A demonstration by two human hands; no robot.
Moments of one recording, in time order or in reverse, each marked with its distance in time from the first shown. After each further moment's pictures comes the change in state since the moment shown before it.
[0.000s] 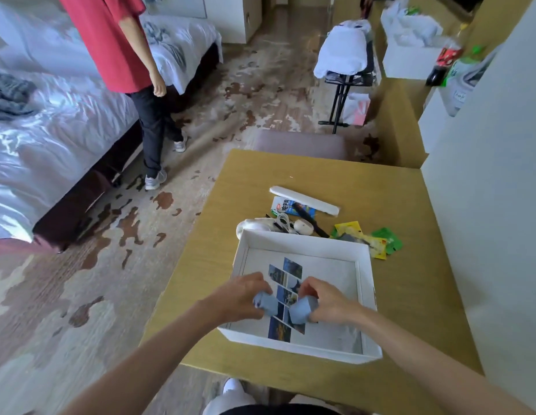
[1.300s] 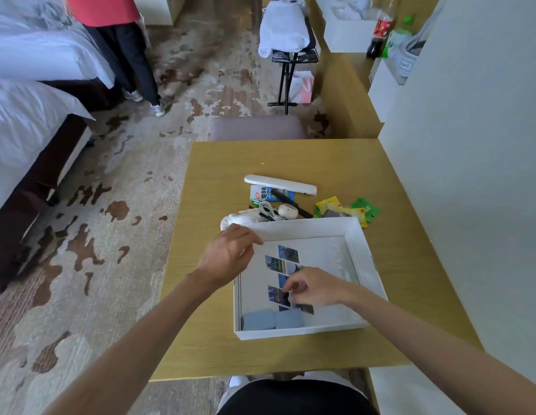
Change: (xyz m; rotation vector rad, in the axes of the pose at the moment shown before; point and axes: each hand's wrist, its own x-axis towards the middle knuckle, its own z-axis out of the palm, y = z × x) left_hand 0.021 -0.040 -0.053 0.029 0.506 0.276; right_hand 0.004 -0.048 0.023 0.095 -0.021 0.056
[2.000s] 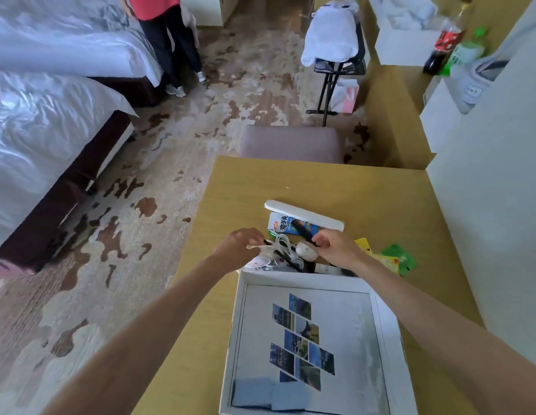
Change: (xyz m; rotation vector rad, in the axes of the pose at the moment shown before) left_hand 0.100 -0.082 0.027 -0.231 -0.290 -0.550; right_hand 0.131 0.026 -0.149 -0.058 0.356 0.017
